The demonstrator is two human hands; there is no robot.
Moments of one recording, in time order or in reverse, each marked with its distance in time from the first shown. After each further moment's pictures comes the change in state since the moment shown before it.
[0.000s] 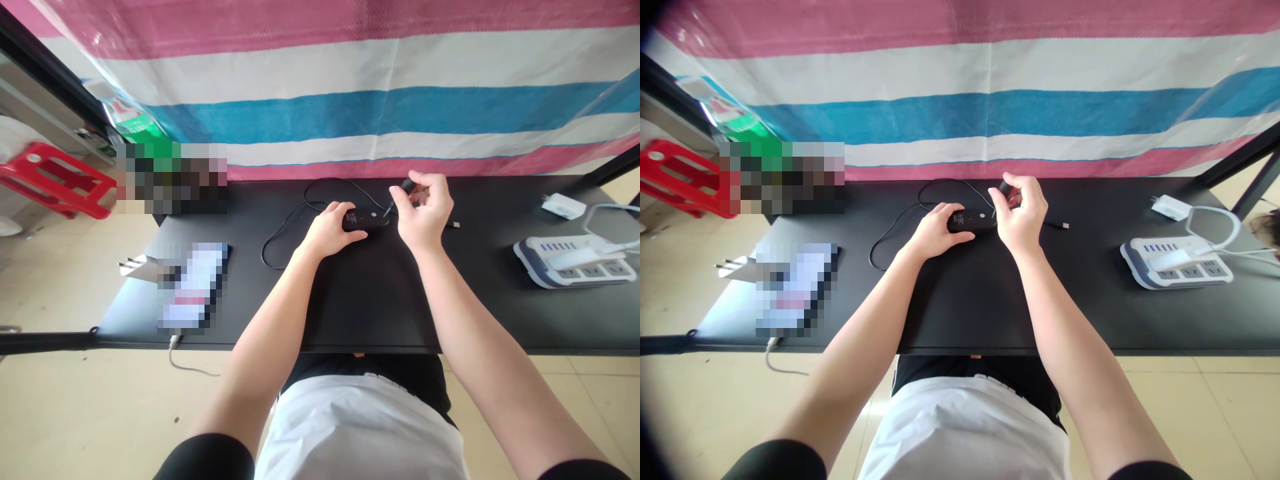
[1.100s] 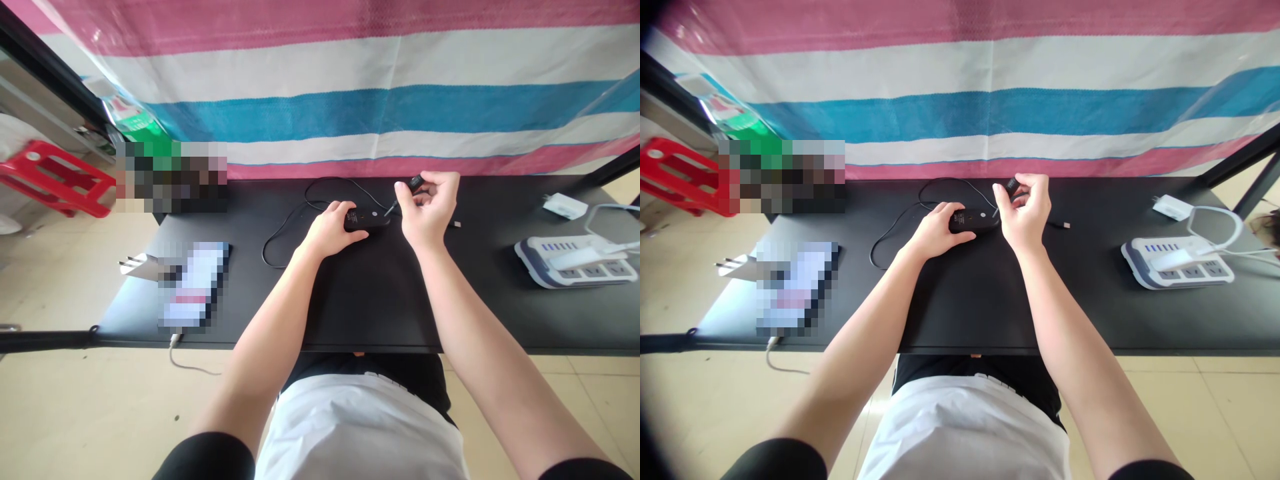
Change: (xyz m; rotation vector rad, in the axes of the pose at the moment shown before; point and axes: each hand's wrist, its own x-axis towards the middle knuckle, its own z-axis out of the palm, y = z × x) left_hand -0.001 0.000 0.000 0.028 -0.013 0.000; right_hand -0.003 0.007 0.003 0.034 0.011 0.095
